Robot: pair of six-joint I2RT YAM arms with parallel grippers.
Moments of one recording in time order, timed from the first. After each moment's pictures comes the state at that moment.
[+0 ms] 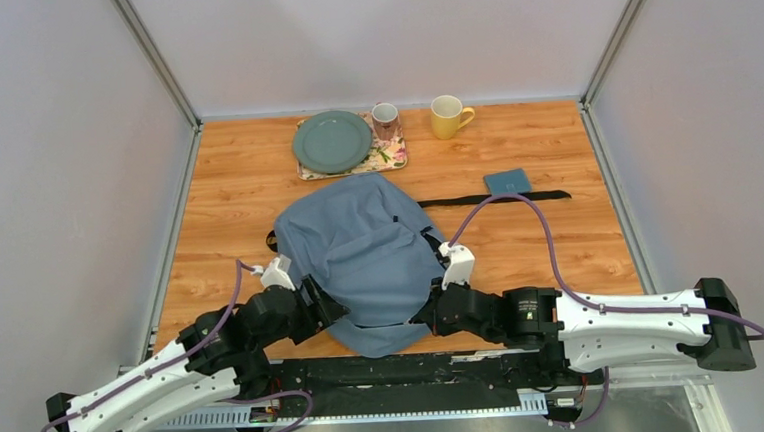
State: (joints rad) left arm -1.06 0.41 0.50 -0.79 -0.23 -1.29; right arm 1.40 0.94 0.67 -0.50 0.46 1.03
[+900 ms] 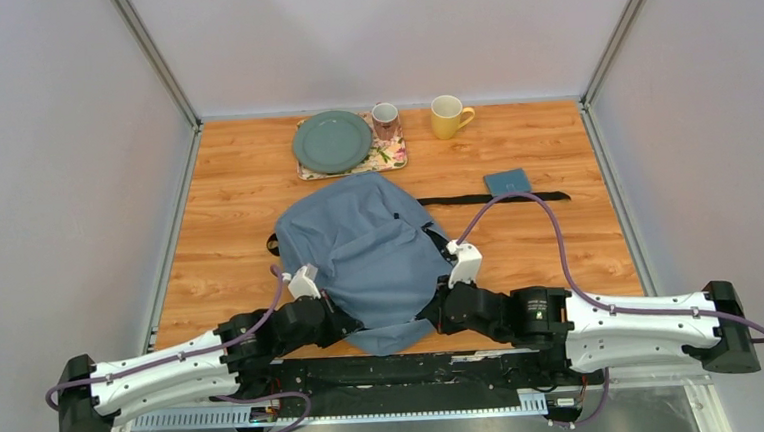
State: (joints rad) left arm -1.20 0.59 0.30 -0.41 -0.26 -1.40; right arm 1.40 0.89 0.67 -0.53 0.47 1.04
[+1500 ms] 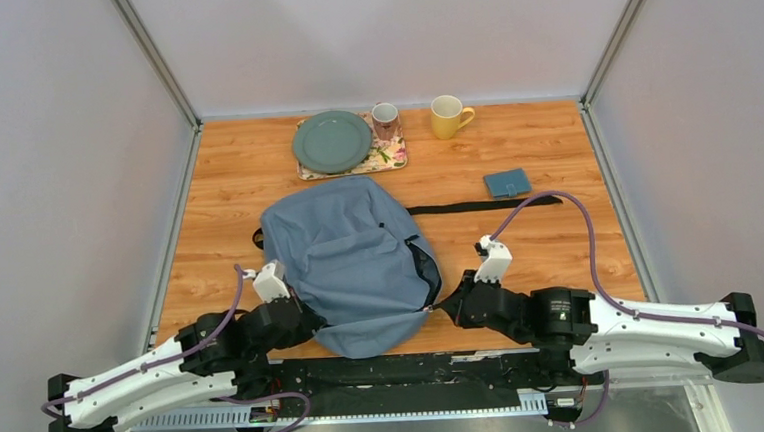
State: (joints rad) left arm -1.20 0.39 0.46 -0.90 -0.44 -1.33; right arm 1.38 0.76 0.63 -0.66 0.55 1.19
